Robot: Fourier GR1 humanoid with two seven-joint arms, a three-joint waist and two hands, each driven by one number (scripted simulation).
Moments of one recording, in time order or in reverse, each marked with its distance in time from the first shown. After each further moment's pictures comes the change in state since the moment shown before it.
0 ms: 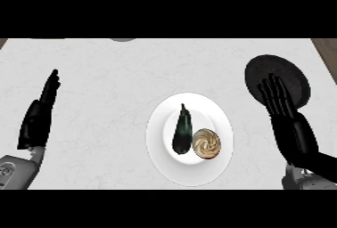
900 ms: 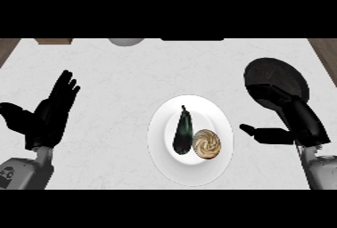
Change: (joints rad) left arm 0.026 -0.137 0.095 -0.125 0.254 -0.120 0.150; right arm -0.122 -0.208 0.036 0.108 0.170 0.016 0.332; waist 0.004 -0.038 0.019
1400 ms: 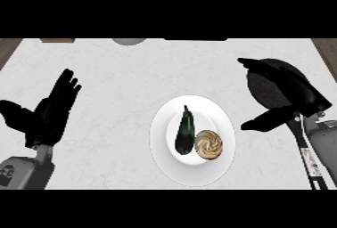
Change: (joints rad) left arm -0.007 -0.022 0.030 0.010 -0.003 -0.045 0.008; right arm -0.262 -0.097 0.071 0.048 0.062 0.218 0.178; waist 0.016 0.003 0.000
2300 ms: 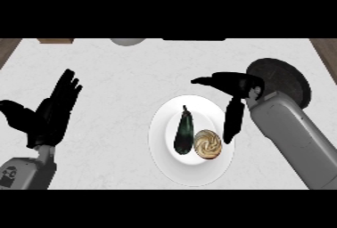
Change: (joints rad) left arm 0.006 -0.036 0.023 -0.017 -0.047 -0.008 0.029; right arm -0.307 0.135 0.229 0.249 0.041 0.471 0.287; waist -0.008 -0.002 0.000
